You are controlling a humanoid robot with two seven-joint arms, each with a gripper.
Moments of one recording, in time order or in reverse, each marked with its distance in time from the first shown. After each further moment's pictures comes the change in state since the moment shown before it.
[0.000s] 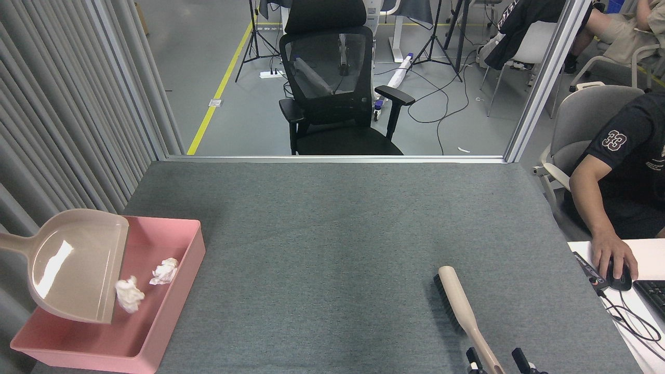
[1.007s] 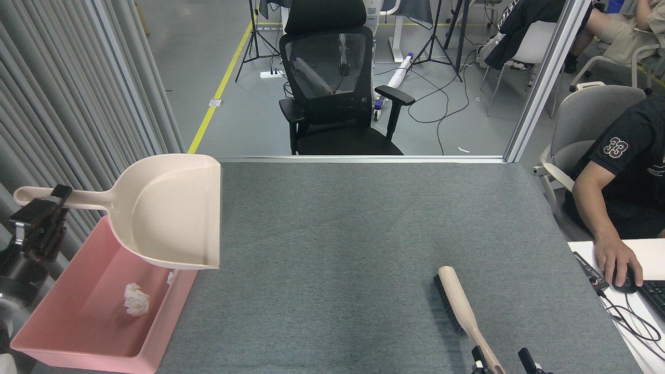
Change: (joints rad) left arm 0.065 -0.227 -0.157 -0.534 0.569 0.601 -0.043; right arm 0.003 0.003 -0.013 -0.007 0.001 0.029 -0.005
